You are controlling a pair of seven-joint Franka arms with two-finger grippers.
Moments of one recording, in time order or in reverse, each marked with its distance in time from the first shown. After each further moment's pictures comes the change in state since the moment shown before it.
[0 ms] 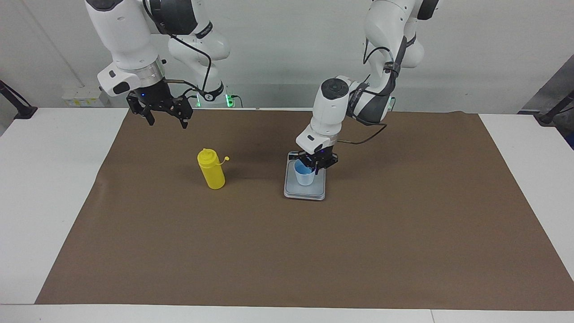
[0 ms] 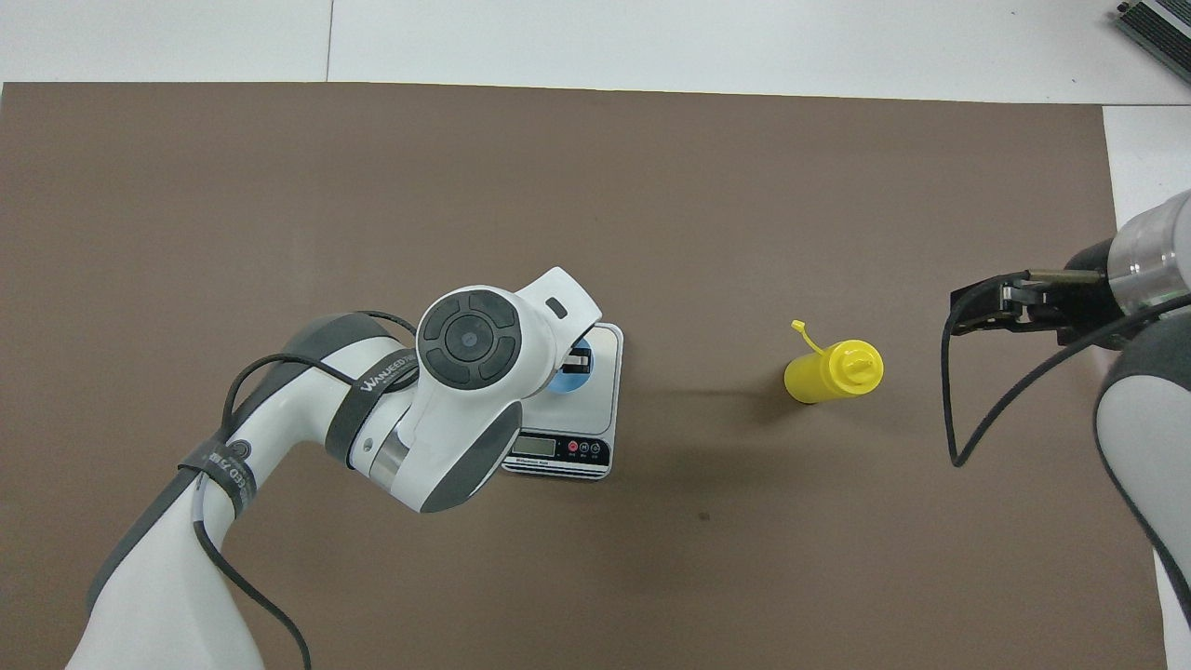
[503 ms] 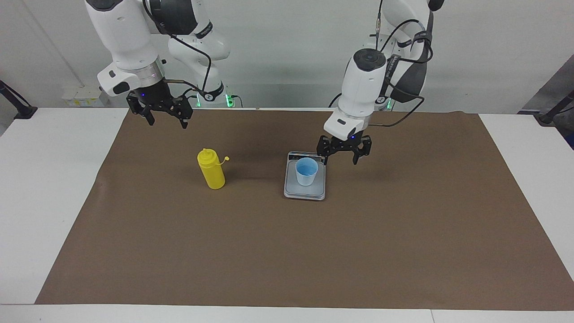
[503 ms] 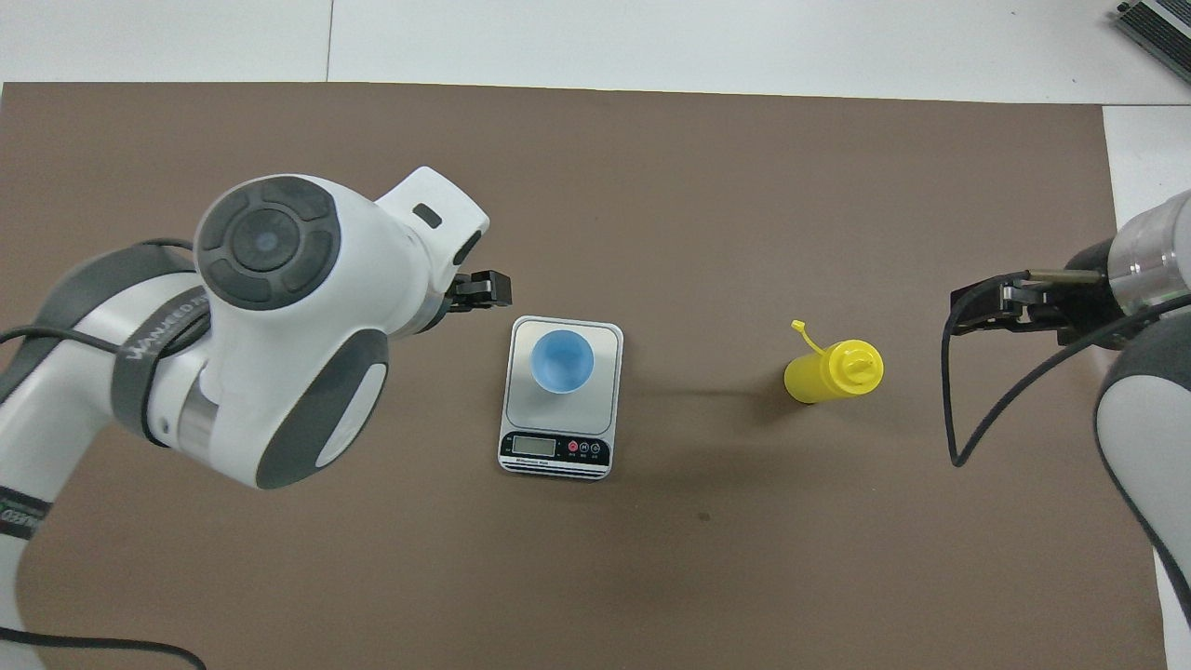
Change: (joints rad) left arm 0.131 -0.121 0.016 0.114 0.006 -0.209 0.031; right arm 0.000 0.000 0.000 0.000 0.000 0.000 0.000
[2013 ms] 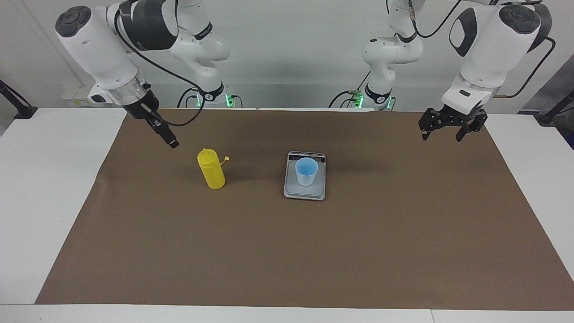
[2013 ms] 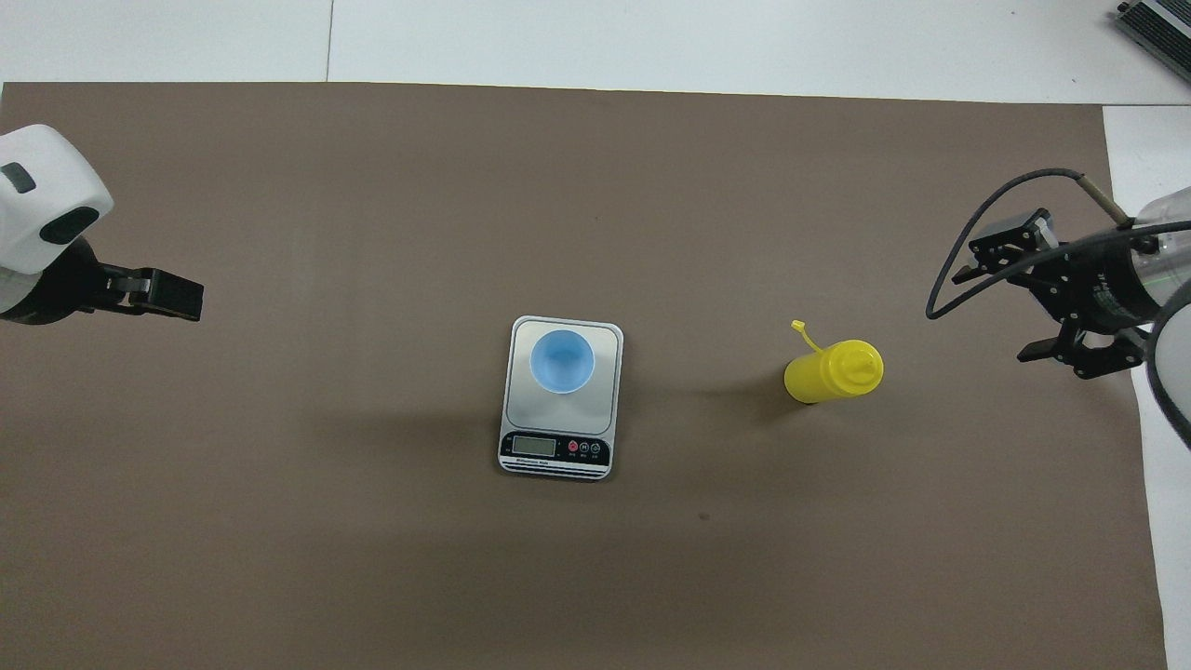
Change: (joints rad) left arm 0.357 -0.133 0.015 0.051 0.000 -0.311 0.536; right arm -0.115 0.078 -0.005 -0.033 0.213 0.067 0.673
